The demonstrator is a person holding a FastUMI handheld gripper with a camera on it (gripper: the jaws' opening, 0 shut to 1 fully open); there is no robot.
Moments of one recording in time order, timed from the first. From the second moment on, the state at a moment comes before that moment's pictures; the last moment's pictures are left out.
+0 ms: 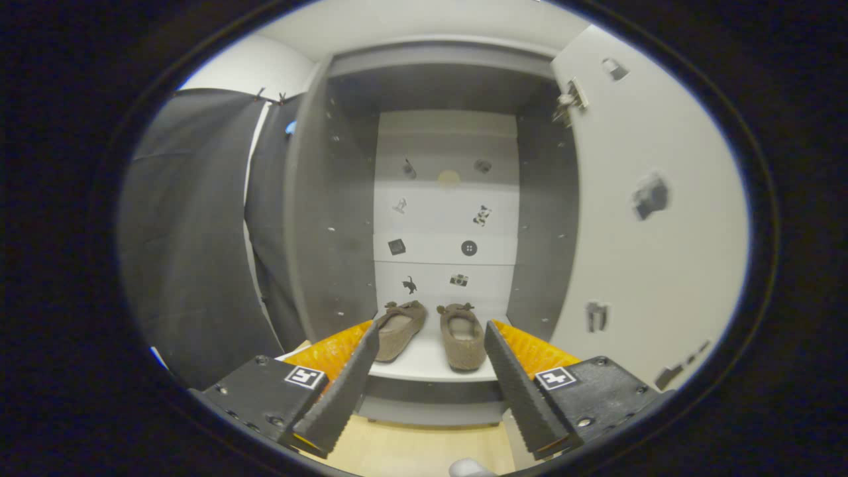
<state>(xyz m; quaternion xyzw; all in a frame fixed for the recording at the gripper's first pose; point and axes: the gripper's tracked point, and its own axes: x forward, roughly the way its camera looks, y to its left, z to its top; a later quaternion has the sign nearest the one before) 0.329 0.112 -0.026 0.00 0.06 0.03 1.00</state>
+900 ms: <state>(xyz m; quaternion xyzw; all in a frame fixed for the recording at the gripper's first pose) 0.034 -0.053 0.008 0.01 0.01 0.00 1.00</state>
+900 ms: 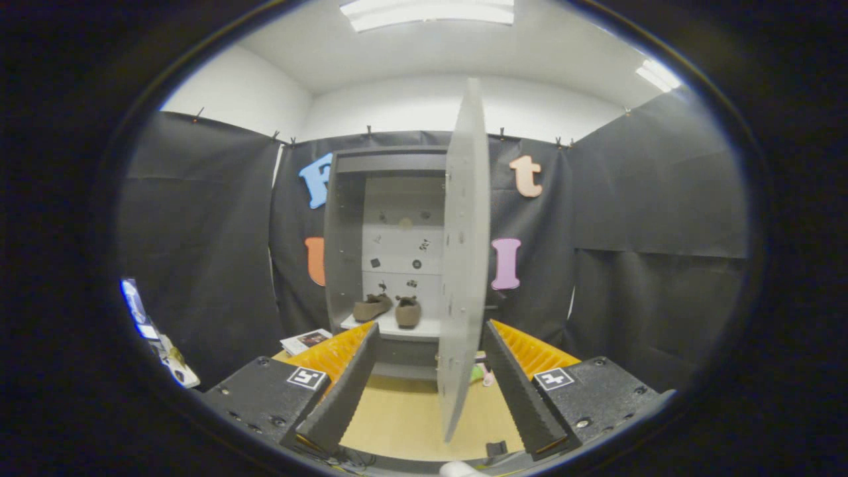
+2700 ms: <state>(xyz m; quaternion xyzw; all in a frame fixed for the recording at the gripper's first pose) 0.158 -0.104 -0.036 0.03 0.08 0.06 0.99</state>
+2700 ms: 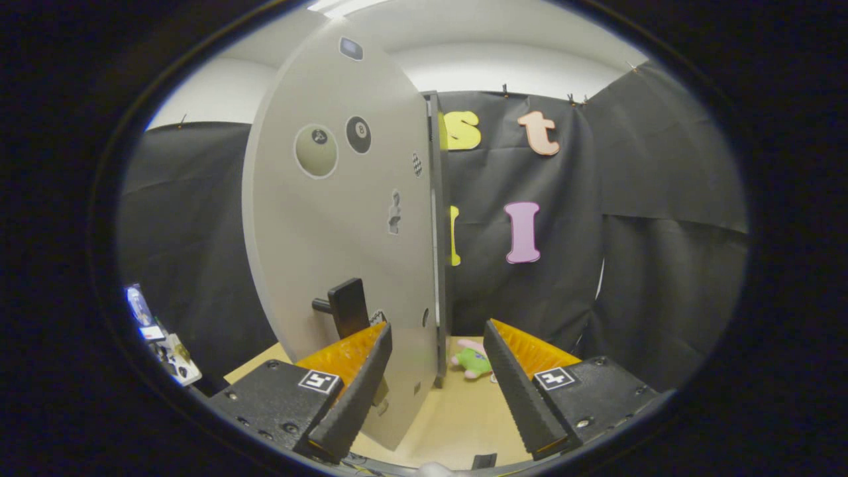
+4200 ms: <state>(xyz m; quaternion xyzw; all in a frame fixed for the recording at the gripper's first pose) 0.254 0.104 -0.029 0.03 0.08 0.05 1.00</state>
